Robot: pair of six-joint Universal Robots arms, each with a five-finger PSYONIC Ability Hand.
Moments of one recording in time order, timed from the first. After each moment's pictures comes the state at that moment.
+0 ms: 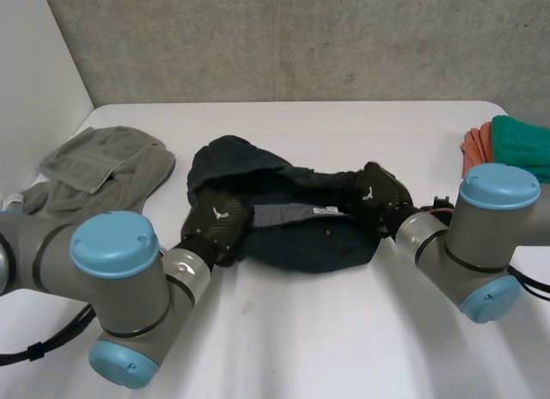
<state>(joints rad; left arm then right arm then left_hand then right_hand) 4.13 -2.10 -1.68 3.59 -1.55 3.54 1.92 -0.90 1.46 -0.33 1.22 2.05 1.14 1.19 1.19 1.20 0.99 1.13 1.18 1.16 1.19 0.96</state>
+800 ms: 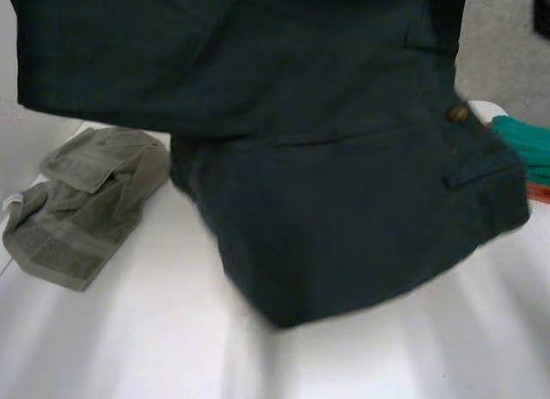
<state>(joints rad) 4.40 -1.60 -1.01 3.24 -1.55 3.33 1.88 -1.38 0.93 0.10 1.36 2.93 1.14 1.20 1.19 1.20 0.99 1.13 1.18 1.19 1.20 0.97</state>
